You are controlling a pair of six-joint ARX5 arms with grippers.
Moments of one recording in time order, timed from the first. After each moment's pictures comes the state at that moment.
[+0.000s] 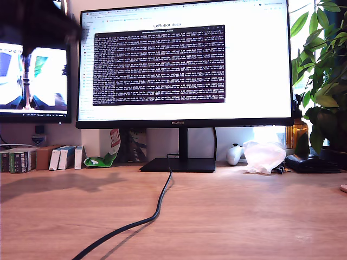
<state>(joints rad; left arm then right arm) -0.03 1.42 1.07 -0.20 0.97 -0.03 0.52 1.53 1.84 -0.85 -0.23 -0.29</state>
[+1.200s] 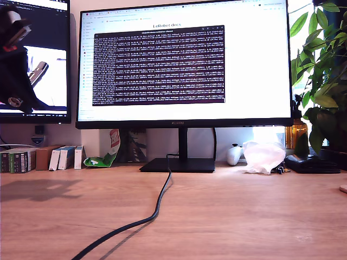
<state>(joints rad) -0.03 1.48 1.18 -0.84 0.52 0.14 0.31 0.79 0.74 -0.13 0.25 -0.21</state>
